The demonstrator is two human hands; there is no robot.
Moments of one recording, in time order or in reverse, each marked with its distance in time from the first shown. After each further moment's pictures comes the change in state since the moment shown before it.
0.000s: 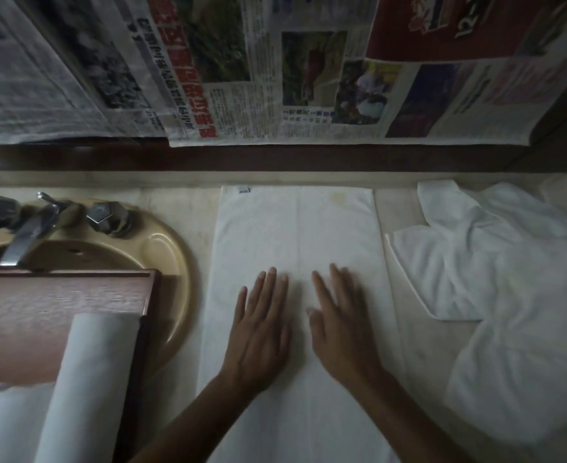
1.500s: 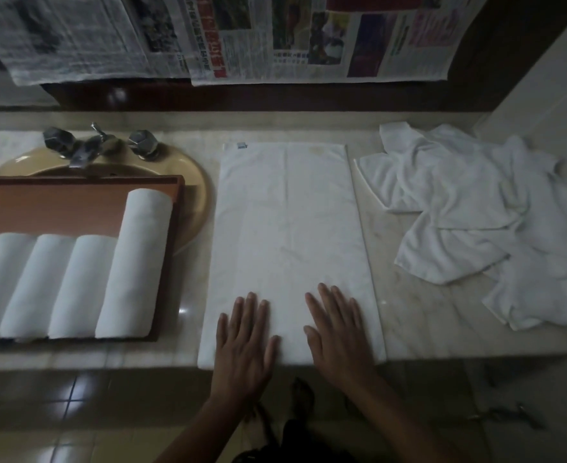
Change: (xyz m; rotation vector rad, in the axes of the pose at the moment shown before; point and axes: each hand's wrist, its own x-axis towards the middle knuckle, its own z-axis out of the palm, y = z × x) left_hand -0.270 0.061 0.025 0.112 -0.031 -0.125; right_hand -0.260 -0.021 -0.034 -0.117 -0.207 -0.039
